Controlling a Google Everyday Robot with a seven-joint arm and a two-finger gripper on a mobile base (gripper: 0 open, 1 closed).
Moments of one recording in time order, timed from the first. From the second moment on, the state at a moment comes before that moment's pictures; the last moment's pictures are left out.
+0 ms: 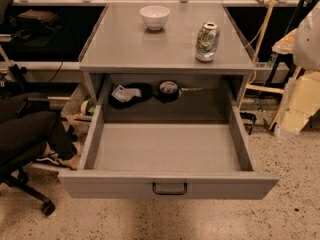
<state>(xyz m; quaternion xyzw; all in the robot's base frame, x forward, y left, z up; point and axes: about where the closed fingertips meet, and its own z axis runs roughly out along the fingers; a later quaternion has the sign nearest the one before) 0.438 -0.217 0.976 -0.60 0.78 -0.03 0.16</state>
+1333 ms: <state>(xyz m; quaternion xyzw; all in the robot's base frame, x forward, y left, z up) 0.518 -0.275 1.036 -0.53 0.77 0.00 0.35</state>
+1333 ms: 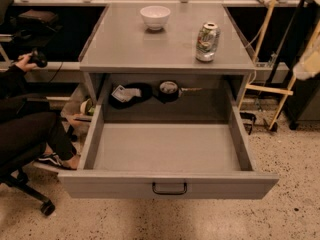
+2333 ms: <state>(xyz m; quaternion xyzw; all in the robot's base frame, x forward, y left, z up) 0.577 -0.298 1.066 -0.47 0.76 0.02 0.46</state>
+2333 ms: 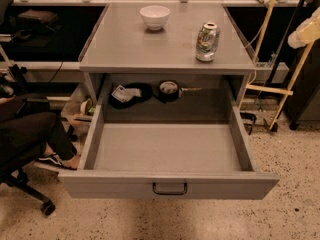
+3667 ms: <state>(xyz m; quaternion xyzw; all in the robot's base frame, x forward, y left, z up) 0.696 -0.207 0.949 -0.41 0.74 0.24 0.48</state>
